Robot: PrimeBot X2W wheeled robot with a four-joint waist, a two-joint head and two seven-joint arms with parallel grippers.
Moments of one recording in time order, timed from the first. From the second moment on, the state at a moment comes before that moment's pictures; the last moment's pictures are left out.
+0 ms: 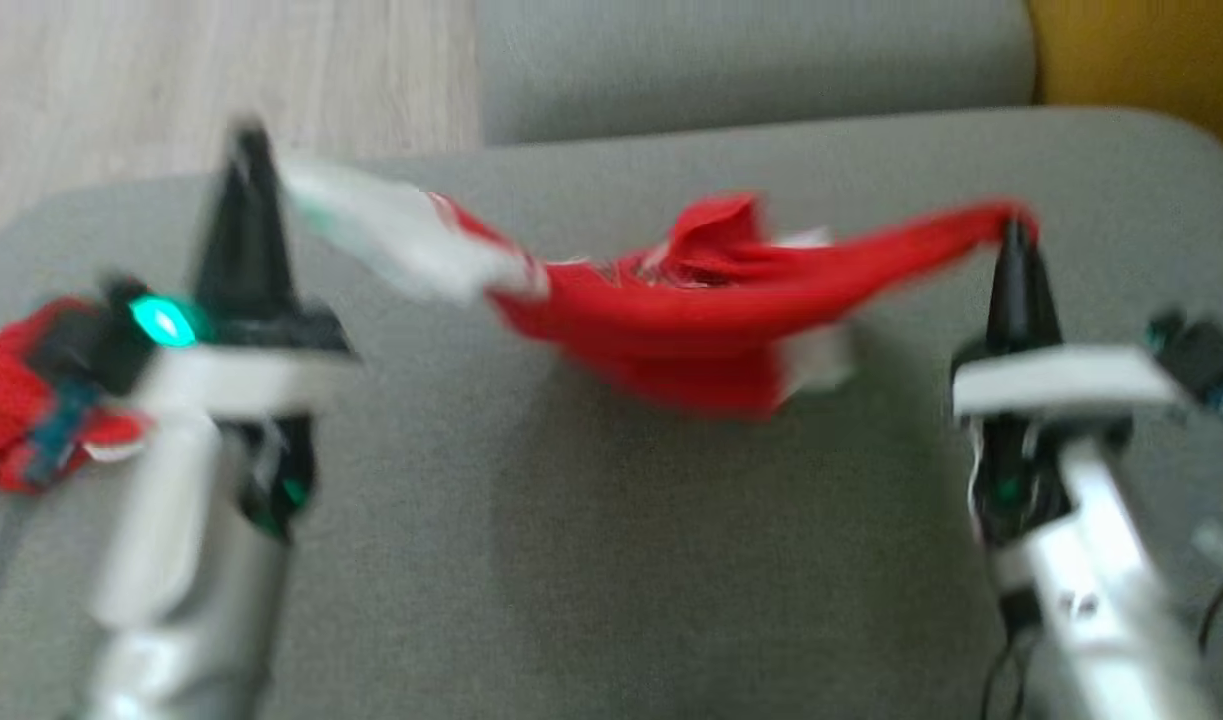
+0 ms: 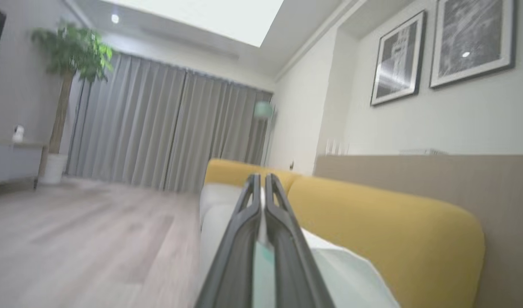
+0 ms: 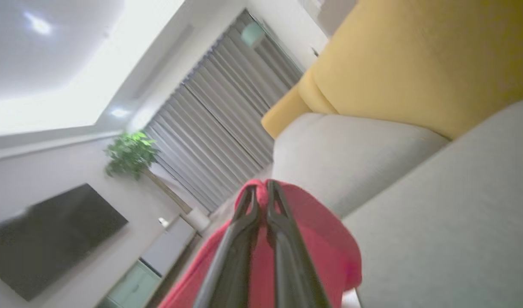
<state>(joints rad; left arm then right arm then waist) -0.47 0.13 -0.16 0.26 -0.43 -0.13 -0.26 -0.41 -0.05 0.10 0.49 0.80 0.13 -0.26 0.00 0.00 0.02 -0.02</state>
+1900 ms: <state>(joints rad) -0.24 0.03 -0.05 0.52 -0.43 -0.11 -0.26 -0.41 -0.10 0.09 0.74 1.11 0.13 -0.08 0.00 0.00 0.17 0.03</state>
